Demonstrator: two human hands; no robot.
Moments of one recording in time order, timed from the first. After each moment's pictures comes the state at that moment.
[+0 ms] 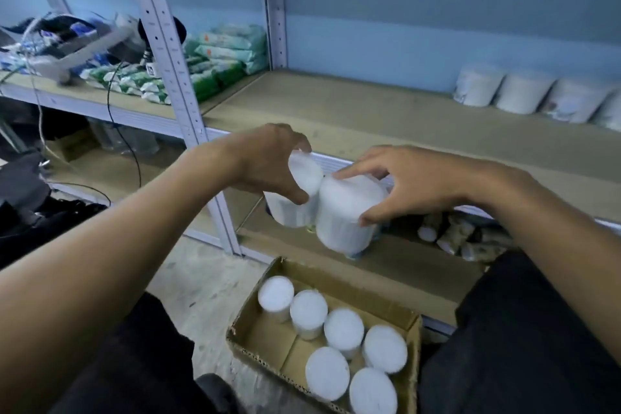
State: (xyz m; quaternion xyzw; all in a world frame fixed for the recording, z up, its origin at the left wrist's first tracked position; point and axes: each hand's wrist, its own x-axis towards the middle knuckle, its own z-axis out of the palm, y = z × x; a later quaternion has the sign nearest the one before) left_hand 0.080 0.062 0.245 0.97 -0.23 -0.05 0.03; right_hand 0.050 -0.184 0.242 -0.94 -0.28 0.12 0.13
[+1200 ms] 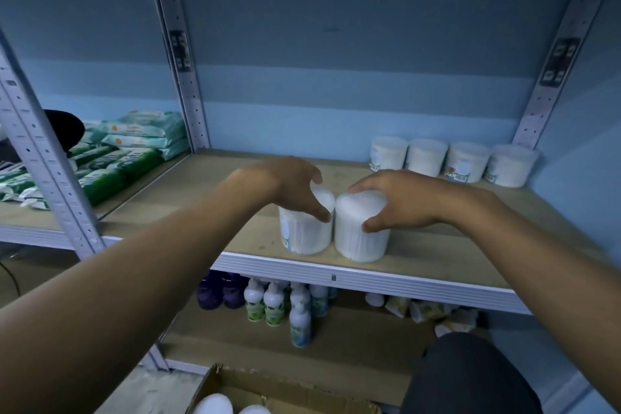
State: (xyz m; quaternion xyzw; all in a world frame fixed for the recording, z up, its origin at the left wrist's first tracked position) left_hand 0.188 -0.094 0.300 0.96 -0.27 -0.06 0.02; right_hand 0.111 -0.297 0.295 -0.99 -0.05 0.04 0.09
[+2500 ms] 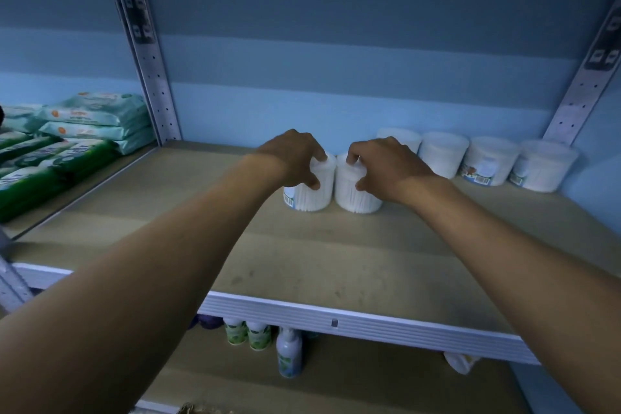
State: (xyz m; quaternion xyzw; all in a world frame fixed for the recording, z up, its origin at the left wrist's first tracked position) left_hand 0.317 -0.138 0.257 0.96 -0.27 0.02 0.11; right_hand 0.244 -0.310 0.252 -0.99 0.01 -0.11 0.08
